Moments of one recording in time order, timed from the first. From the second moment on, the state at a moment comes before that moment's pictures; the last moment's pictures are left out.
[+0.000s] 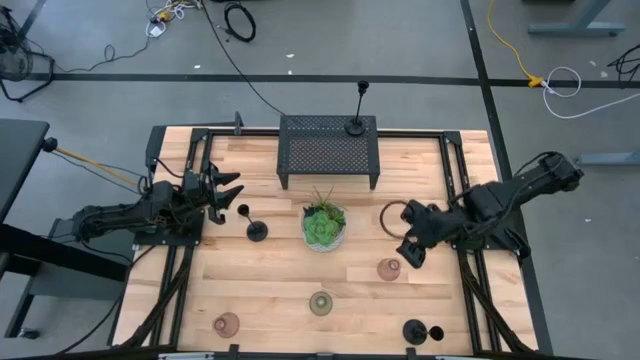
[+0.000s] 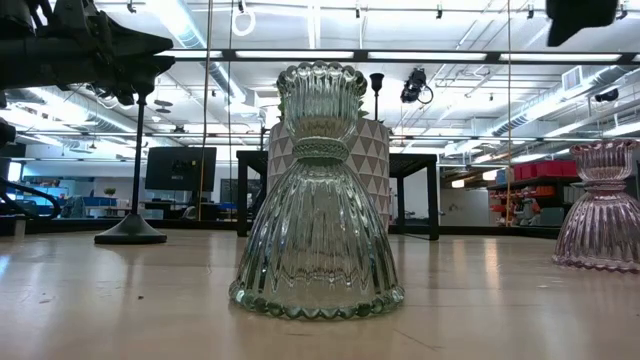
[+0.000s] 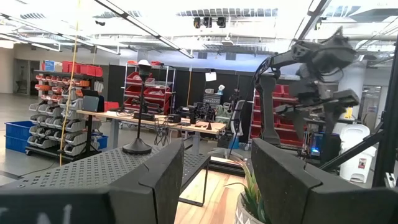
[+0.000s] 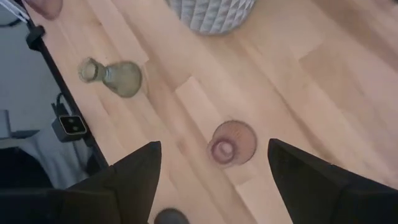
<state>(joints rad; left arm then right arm) 0.12 0.01 0.01 0.32 -0.22 -0.07 0.45 1.19 1.22 -1.11 0.14 1.08</state>
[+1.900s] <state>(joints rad) 0.12 0.01 0.01 0.32 -0.21 -0.07 0.56 1.60 1.22 -1.09 0.18 1.27</state>
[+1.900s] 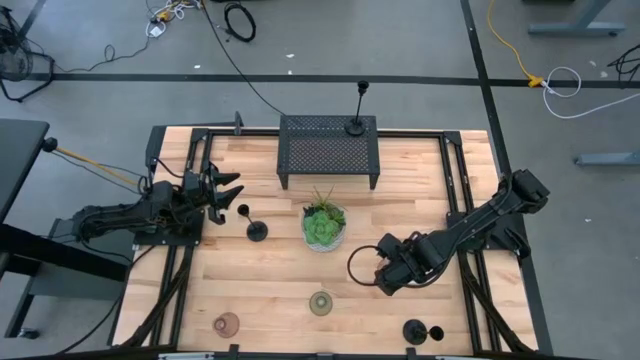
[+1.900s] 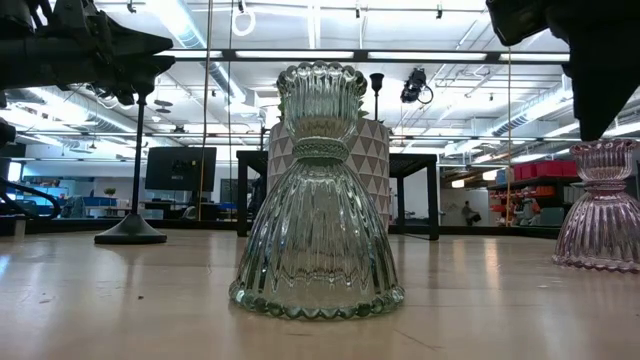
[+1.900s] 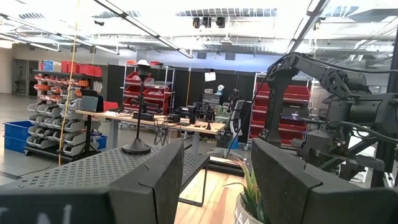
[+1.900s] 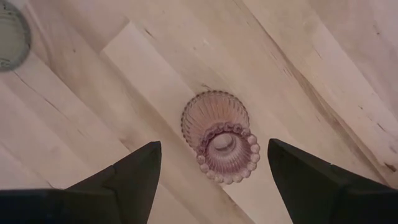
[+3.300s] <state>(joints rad) 0.12 0.01 0.01 0.32 -0.21 -0.07 0.56 1.68 1.22 -1.12 0.22 1.26</state>
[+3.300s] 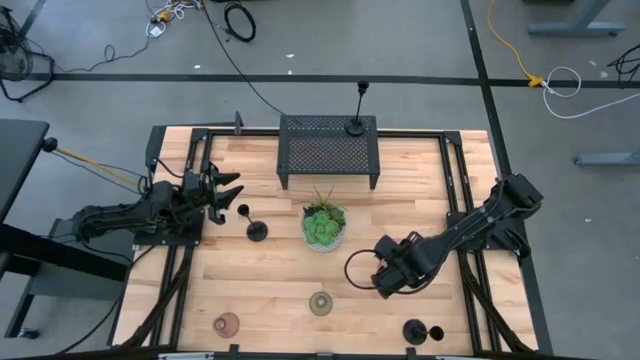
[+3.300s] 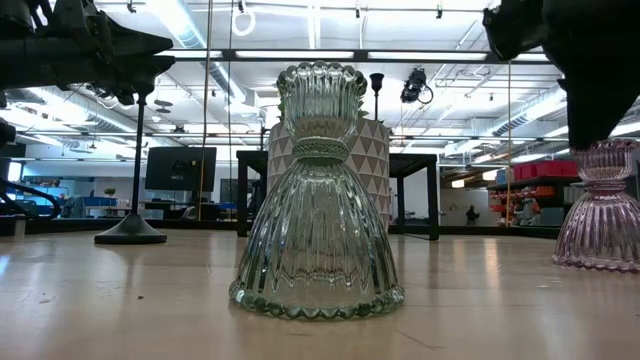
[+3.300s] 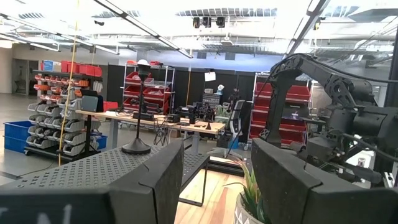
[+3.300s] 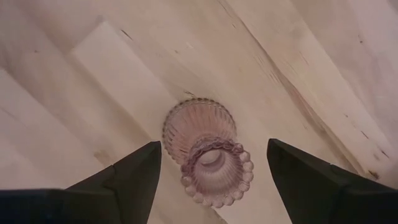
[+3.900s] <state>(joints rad) 0.12 0.01 0.01 0.32 -0.21 -0.07 0.57 1.71 1.21 -1.13 0.23 1.25</state>
